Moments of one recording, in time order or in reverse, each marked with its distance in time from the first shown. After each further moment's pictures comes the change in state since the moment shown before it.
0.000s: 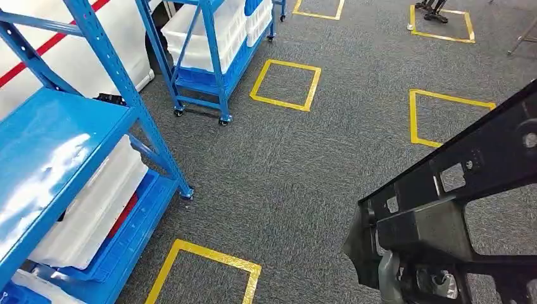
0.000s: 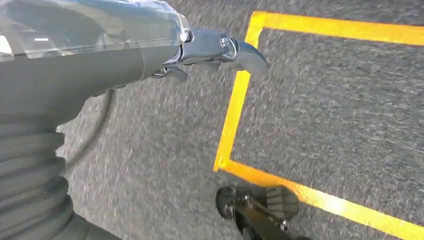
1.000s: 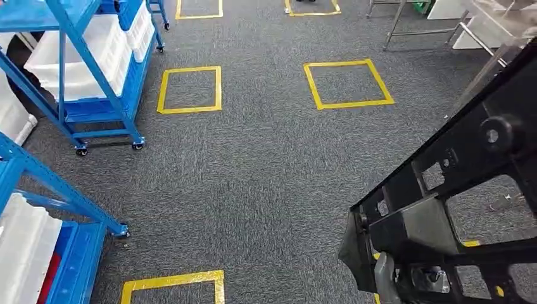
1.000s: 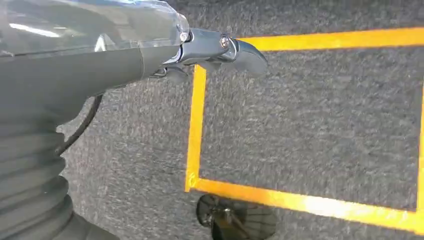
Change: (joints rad) left arm 0.004 -0.045 0.115 -0.040 0.177 0.032 -0.005; right arm -0.044 0.006 -0.057 0.013 -0.006 0.133 0.076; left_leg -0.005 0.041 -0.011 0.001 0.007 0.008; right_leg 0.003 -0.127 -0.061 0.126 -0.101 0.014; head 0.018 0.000
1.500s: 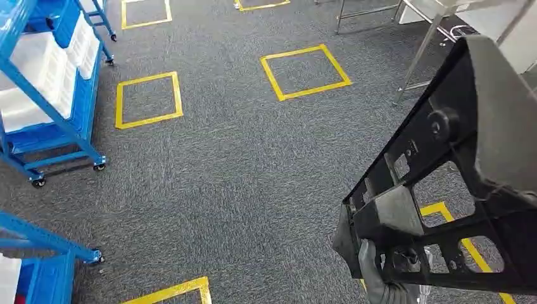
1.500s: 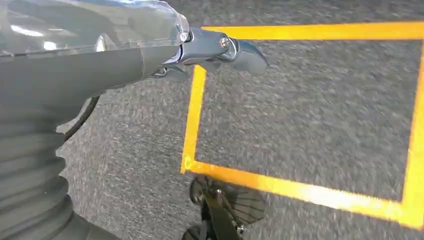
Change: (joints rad) left arm -0.002 -0.059 0.042 -0.083 0.132 -0.017 0.053; right arm -0.091 -0.085 0.041 0.086 0.024 -0.061 0.028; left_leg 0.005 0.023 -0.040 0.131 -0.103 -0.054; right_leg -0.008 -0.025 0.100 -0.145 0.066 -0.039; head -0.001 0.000
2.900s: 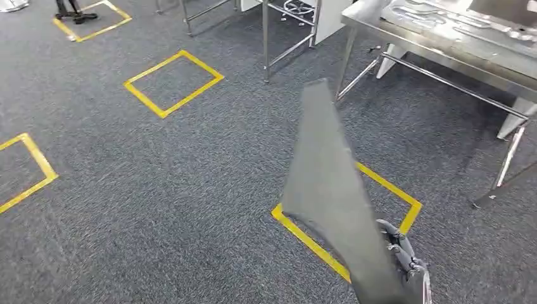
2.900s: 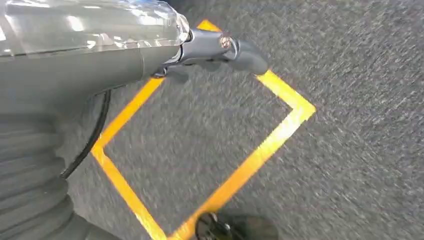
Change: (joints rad) left arm 0.016 0.025 -0.084 -0.016 -0.297 0.068 -0.136; right arm 0.142 -0.030 0.030 -0.083 0.320 -0.101 0.077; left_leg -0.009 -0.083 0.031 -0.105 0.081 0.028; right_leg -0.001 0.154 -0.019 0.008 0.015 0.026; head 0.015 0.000
